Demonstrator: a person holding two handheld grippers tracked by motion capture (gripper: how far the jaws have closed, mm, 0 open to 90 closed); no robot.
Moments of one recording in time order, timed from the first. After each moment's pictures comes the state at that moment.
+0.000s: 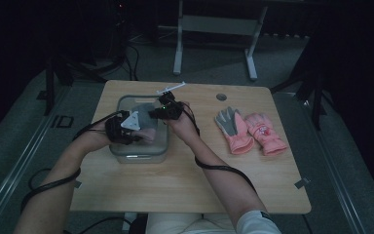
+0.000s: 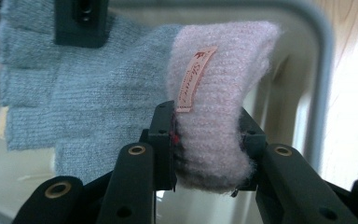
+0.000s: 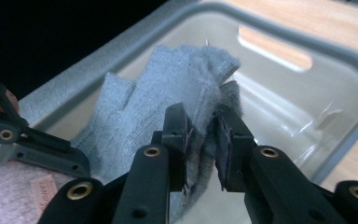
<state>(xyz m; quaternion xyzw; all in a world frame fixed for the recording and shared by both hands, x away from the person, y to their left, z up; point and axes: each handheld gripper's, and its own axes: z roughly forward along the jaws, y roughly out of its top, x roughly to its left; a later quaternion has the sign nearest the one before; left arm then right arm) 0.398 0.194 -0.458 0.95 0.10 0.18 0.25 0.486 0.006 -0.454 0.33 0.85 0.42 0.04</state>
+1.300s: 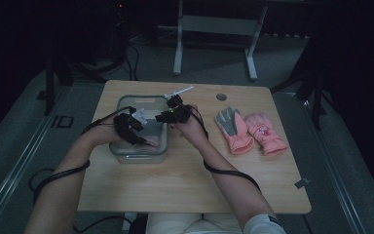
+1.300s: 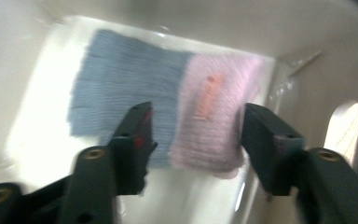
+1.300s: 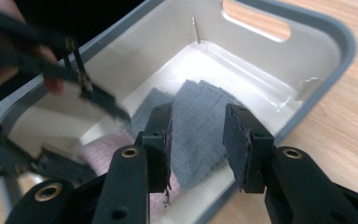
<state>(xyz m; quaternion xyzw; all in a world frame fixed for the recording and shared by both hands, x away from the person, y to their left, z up) 0.429 0.183 -0.466 0.95 0.17 0.12 0.22 0.479 -0.020 -0.457 0.34 0.85 0.40 0.04</state>
